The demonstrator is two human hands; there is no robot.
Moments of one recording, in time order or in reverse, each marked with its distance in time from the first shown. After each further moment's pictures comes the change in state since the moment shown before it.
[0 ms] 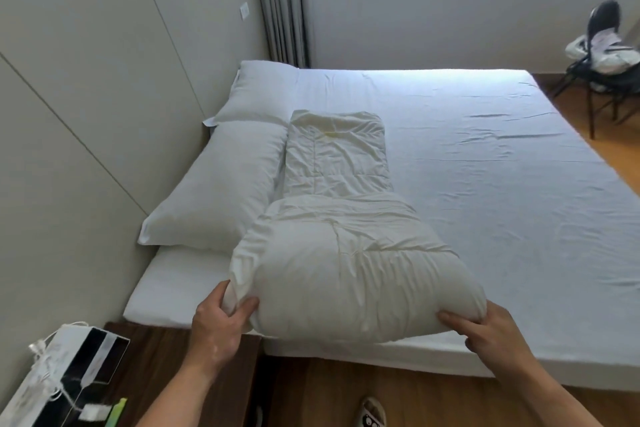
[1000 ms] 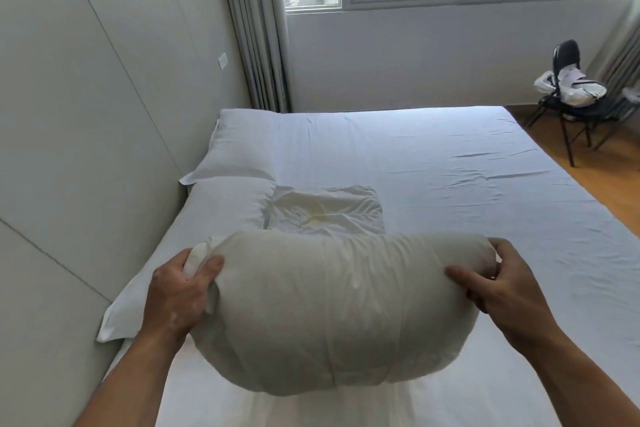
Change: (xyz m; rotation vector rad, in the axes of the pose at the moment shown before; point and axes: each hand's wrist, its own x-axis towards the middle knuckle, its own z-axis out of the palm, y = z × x) left_hand 0.200 0.154 -0.021 -0.020 0.142 0.140; right_hand 0.131 -0.187 -0.008 0.132 0.140 -0.236
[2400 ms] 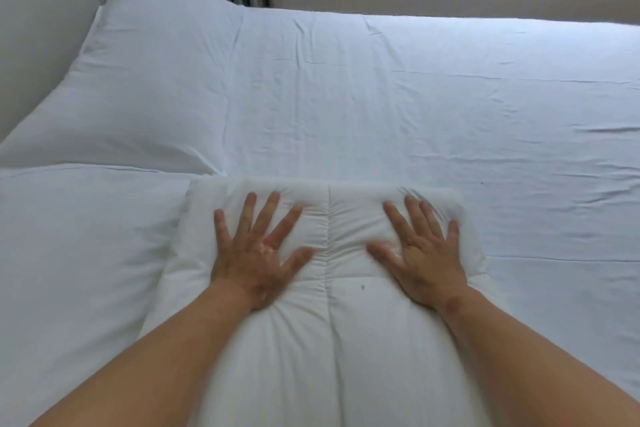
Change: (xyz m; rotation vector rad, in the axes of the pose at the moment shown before) left_hand 0.524 -0.239 0.512 1.006 -0.510 0.395; right_hand 0.636 0.331 0.334 -1.165 -0.339 -0.117
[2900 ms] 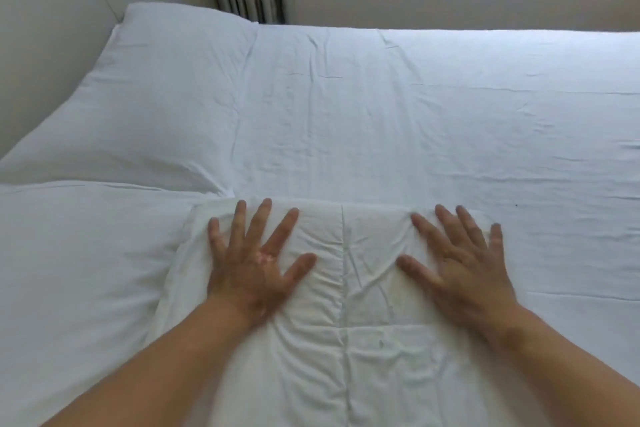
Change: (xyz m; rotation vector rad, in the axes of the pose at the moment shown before) left_hand 0.033 -0.017 0.014 -0.043 0.110 -0.071; right_hand 0.035 0.024 0.005 -0.056 0.104 -0.023
